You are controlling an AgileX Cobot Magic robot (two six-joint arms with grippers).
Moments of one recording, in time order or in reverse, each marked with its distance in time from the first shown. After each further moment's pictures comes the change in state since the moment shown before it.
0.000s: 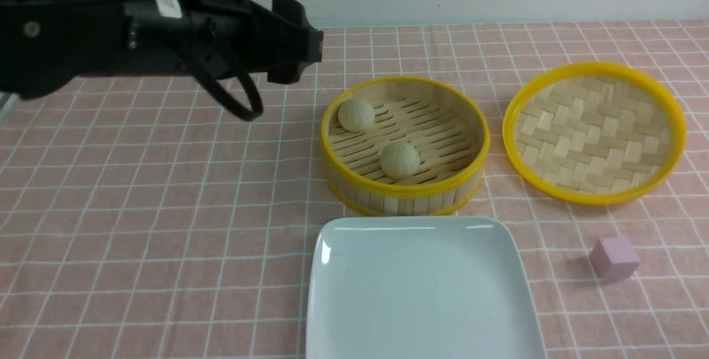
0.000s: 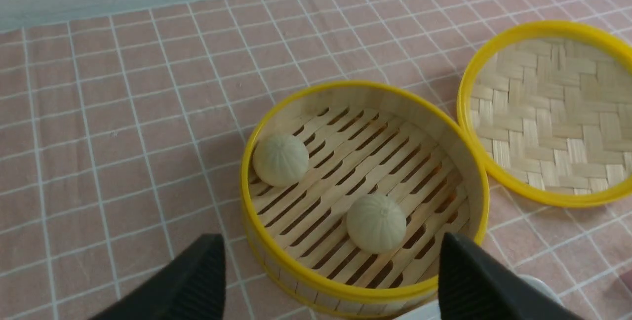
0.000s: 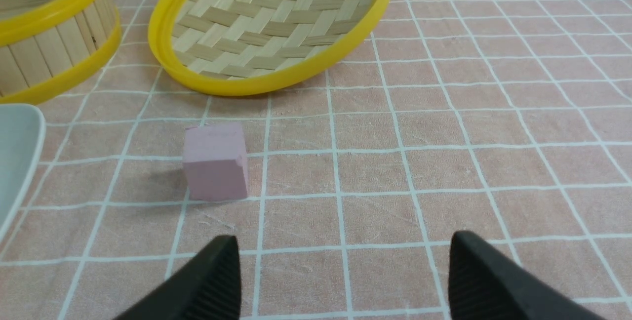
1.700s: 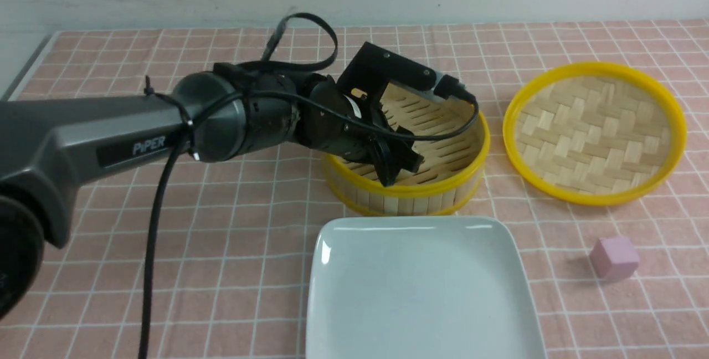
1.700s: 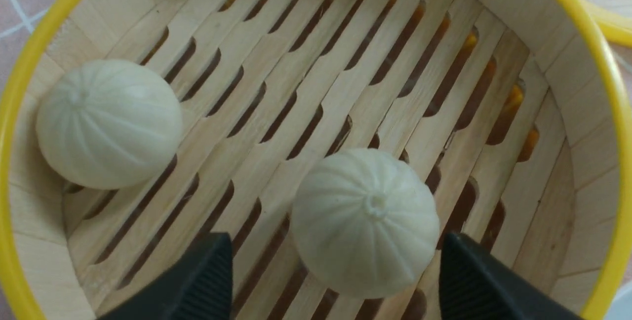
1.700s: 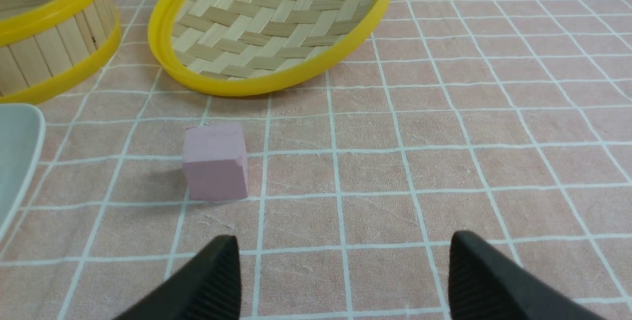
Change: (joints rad) right arm 0.000 0.000 0.000 0.001 -0.001 0.000; left arm -0.058 0.628 -0.150 -0.177 -0.252 0.373
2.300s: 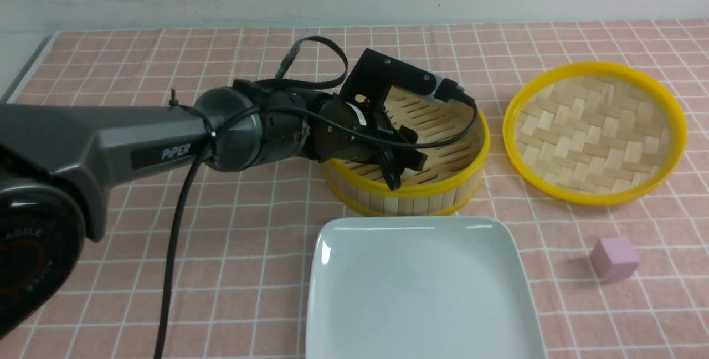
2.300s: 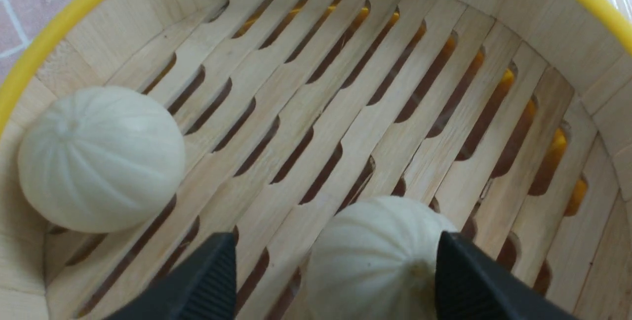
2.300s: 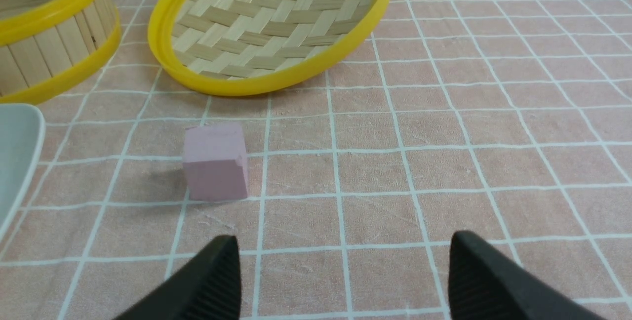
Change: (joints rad) right arm 0.000 0.000 0.000 0.000 0.000 0.000; left arm 0.000 0.064 0.000 -0.011 -0.128 -0.012
